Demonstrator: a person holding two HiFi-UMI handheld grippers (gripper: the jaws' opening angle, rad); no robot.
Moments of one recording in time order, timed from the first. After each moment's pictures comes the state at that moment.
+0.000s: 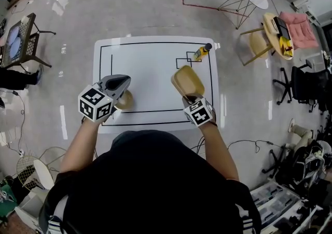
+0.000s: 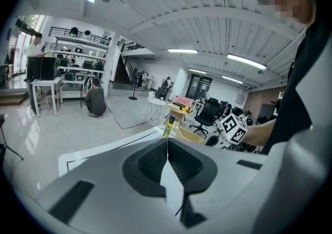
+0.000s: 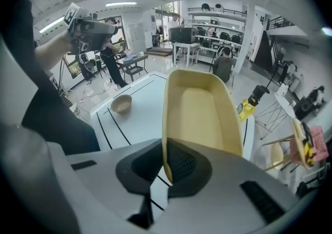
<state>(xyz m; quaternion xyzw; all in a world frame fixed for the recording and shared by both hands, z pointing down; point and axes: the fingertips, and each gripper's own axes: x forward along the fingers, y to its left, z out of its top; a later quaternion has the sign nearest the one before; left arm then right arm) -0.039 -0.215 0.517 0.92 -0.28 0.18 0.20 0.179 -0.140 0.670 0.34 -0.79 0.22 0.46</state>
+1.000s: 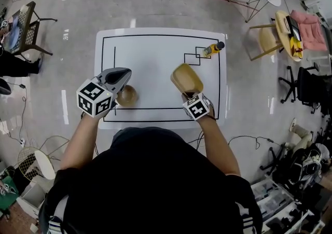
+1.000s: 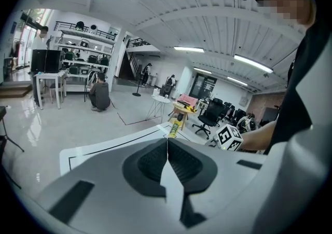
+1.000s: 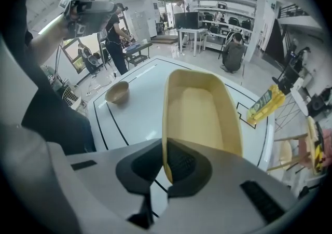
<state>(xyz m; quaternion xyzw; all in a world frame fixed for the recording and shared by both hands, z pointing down) -0.058 -0.250 0.545 0.91 -0.29 0.19 0.23 0.159 -0.153 0.739 0.29 -0.77 0.26 0.51</state>
